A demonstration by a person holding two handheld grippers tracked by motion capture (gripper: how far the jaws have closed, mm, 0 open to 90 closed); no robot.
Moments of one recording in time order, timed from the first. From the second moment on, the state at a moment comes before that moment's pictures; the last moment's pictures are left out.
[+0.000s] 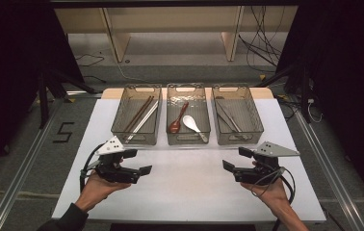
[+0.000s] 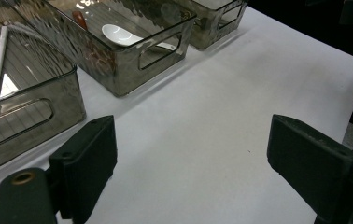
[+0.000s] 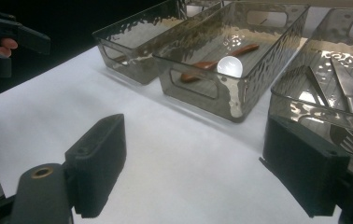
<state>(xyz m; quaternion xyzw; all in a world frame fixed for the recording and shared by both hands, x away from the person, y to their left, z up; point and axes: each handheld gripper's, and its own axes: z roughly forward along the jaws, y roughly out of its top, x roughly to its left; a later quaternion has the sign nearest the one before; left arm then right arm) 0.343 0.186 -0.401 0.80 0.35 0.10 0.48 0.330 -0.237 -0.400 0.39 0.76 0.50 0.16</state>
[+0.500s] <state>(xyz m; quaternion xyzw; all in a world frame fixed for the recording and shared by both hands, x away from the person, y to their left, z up) 0.344 0.185 -0.403 0.80 0.35 0.09 0.48 0.326 -0.240 -0.400 0.39 0.75 0.50 0.16</state>
